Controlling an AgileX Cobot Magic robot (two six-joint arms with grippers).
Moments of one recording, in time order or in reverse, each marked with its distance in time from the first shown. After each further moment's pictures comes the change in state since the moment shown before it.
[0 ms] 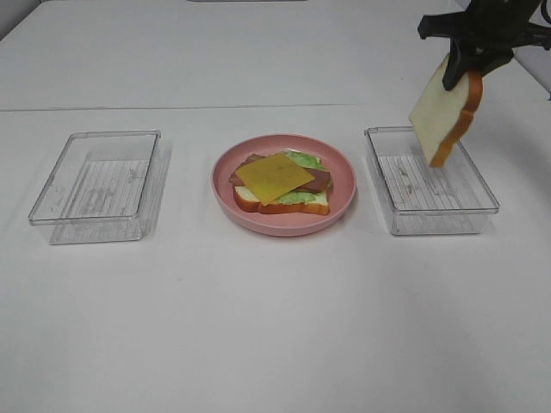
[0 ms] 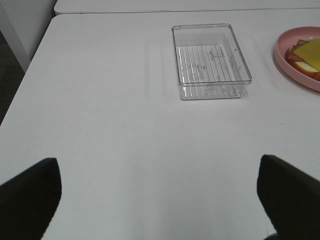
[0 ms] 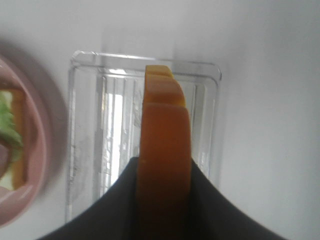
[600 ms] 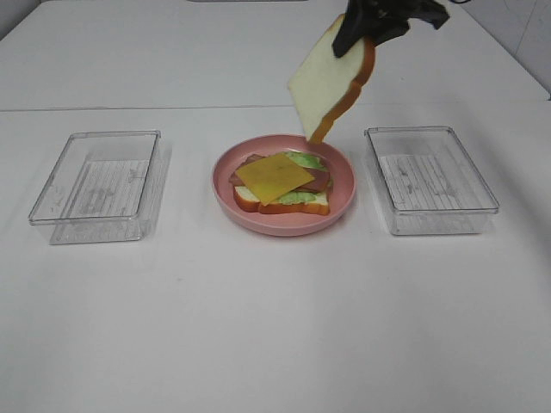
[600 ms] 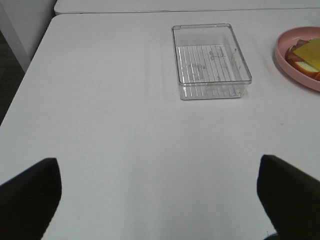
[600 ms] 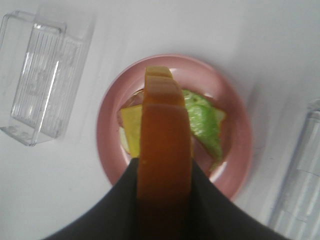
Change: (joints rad) left arm 0.000 0.000 0.000 0.000 0.000 0.000; right arm 0.203 -0.018 -0.061 0.306 0.001 -0.069
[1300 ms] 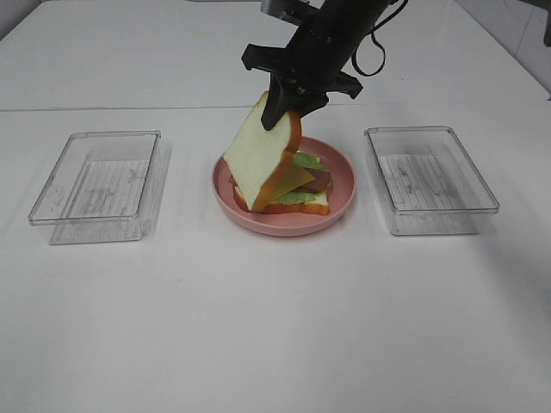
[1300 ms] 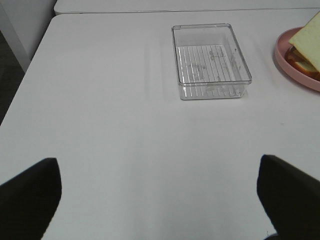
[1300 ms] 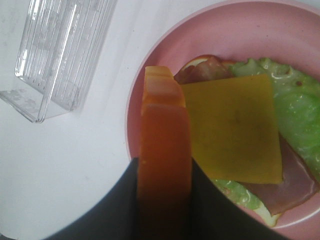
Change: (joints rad) left arm 0.000 0.000 0.000 0.000 0.000 0.000; right arm 0.134 0.157 0.000 0.040 -0.033 -0.009
